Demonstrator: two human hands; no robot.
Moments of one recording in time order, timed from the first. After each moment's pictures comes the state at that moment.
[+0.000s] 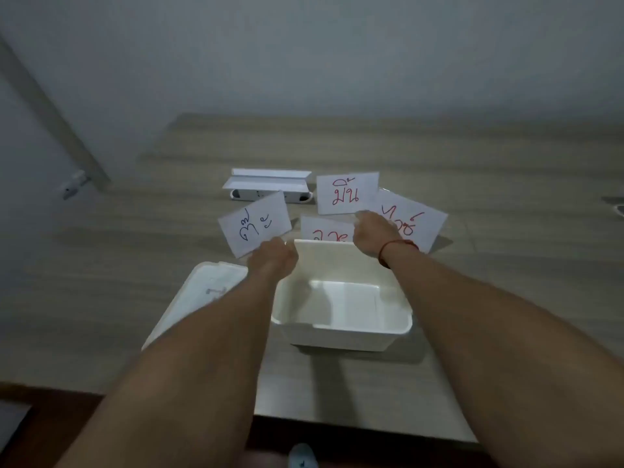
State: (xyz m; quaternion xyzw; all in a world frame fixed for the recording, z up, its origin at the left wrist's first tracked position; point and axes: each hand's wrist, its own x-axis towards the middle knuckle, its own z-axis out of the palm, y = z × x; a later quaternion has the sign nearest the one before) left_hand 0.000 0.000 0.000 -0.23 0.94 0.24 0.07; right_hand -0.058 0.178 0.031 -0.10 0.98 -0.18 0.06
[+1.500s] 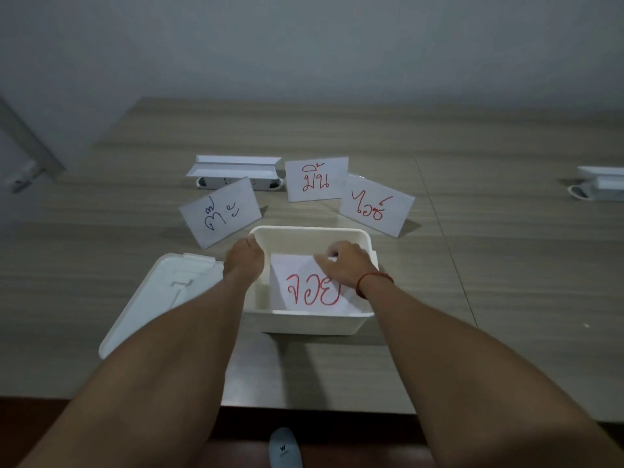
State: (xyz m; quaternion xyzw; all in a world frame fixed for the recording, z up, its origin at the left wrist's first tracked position) left_hand 0.004 0.017 -0.040 -0.32 0.88 0.34 0.02; right_hand -0.005 0.211 -0.026 -0.05 0.93 -0.32 0.16
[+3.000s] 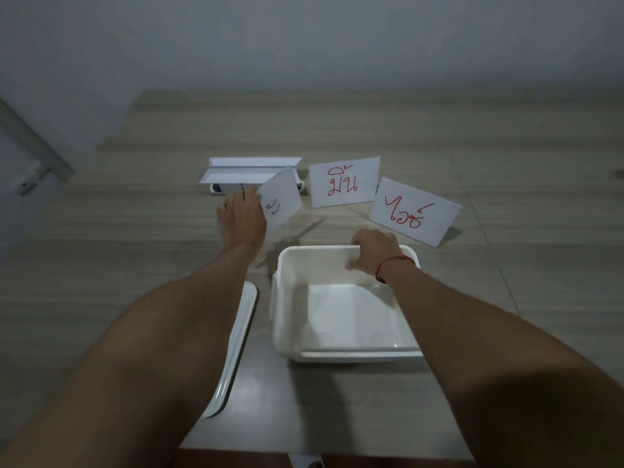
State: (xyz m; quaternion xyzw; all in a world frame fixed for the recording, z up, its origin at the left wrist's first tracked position) left_hand -0.096 -0.060 -0.017 -0.15 0.98 0.05 -0.15; right_hand -0.085 0.171 -0.019 -0.10 0.98 -0.08 0.15
